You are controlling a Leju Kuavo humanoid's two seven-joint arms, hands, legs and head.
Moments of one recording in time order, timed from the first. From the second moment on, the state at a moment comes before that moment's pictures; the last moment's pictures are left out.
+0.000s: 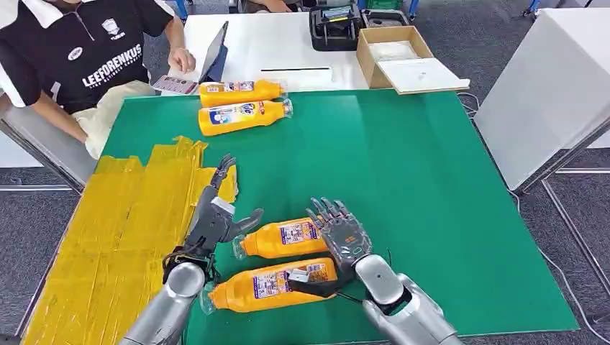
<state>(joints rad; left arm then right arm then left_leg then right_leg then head) -0.26 -0.11 -0.19 -1.16 -0.41 0.22 -0.37 -0.38 -0.08 0.83 -0.91 1.37 -0.13 0.03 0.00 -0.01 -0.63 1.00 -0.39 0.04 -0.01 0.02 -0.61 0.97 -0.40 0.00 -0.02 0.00</state>
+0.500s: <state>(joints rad) -0.27 -0.12 -0.19 -1.13 -0.39 0.21 -0.35 -0.47 -0.07 0.71 -0.80 1.04 0.12 0.01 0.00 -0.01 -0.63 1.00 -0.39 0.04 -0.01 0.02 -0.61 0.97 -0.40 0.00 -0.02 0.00</state>
